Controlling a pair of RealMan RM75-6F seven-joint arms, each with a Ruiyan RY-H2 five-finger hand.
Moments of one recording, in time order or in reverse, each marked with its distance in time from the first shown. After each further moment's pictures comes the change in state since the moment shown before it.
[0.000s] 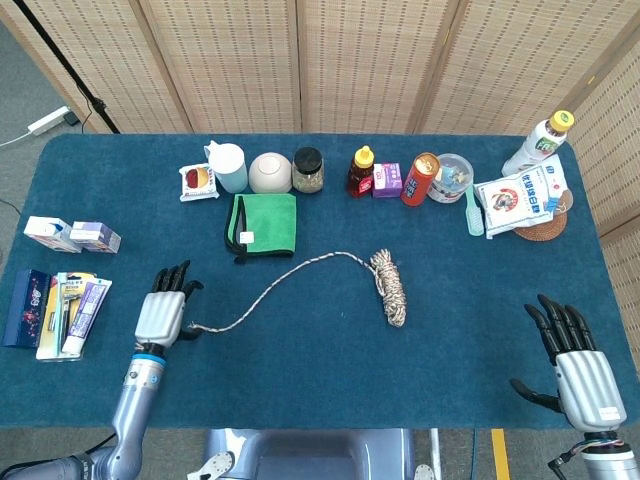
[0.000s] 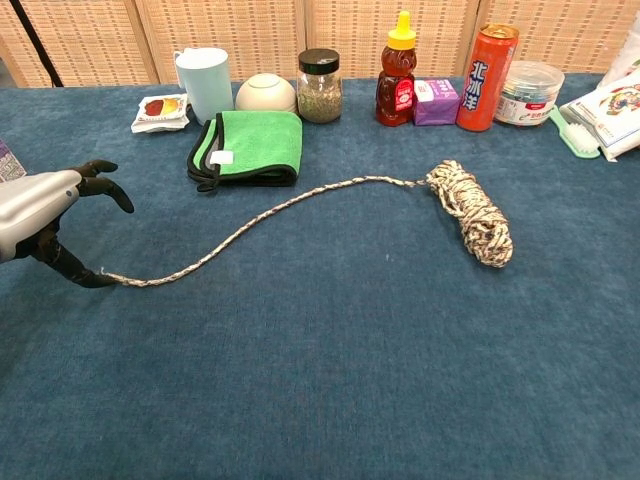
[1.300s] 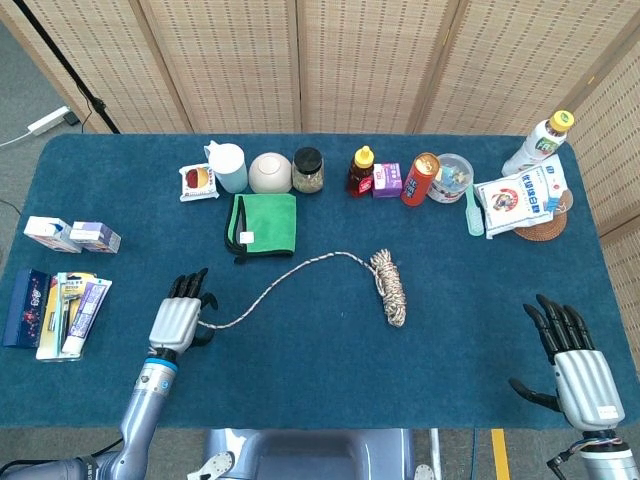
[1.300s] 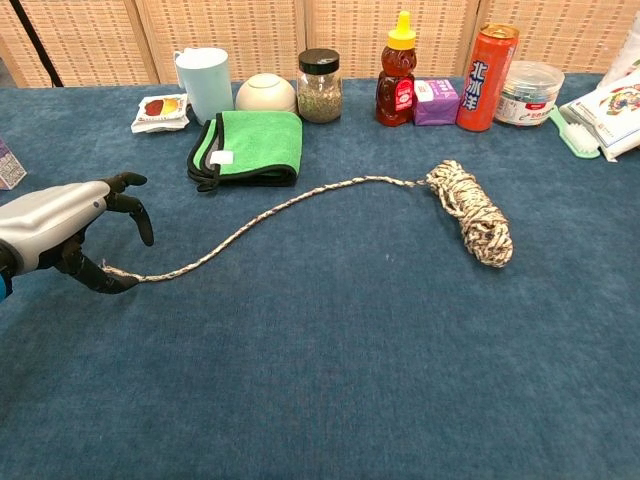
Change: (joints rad) left arm -0.031 0.012 0.047 -0.109 -0.048 -0.006 0.054; right arm 0.004 -0.001 0.001 0.001 0.008 -0.008 0.003
